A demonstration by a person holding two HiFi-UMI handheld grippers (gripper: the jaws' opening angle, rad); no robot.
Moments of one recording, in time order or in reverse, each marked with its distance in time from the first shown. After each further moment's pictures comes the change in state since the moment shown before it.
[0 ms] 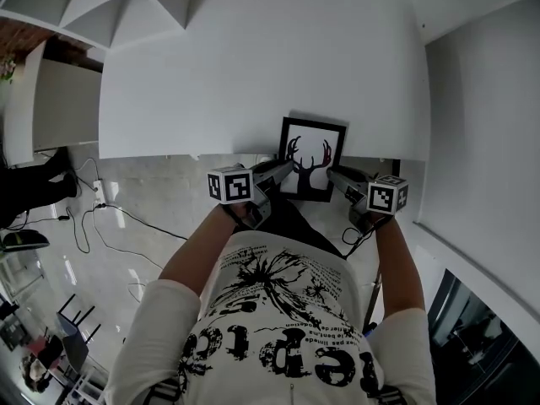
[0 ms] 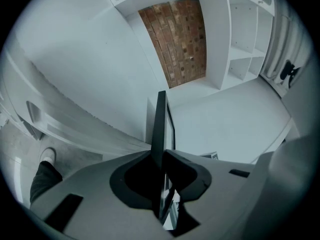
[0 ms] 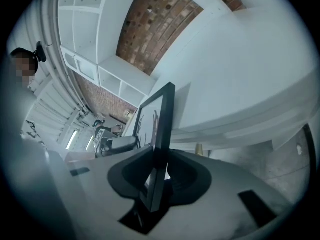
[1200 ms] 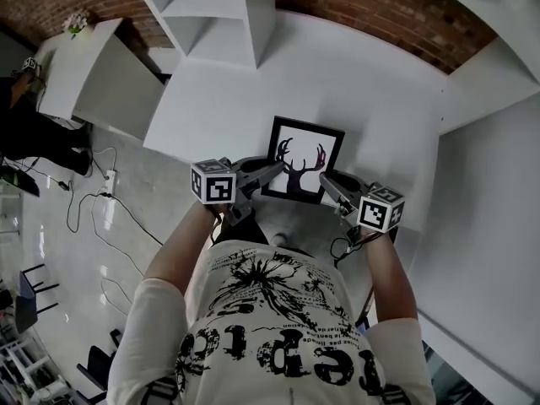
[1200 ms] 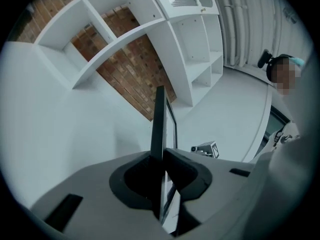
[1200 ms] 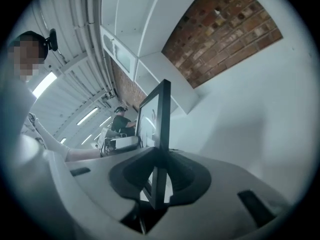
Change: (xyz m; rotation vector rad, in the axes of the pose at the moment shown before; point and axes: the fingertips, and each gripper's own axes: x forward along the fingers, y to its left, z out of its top) left arm -0.067 -0.088 0.038 0.453 -0.239 -0.009; right arm -0.014 0.097 0.052 -0.416 -0.078 0.191
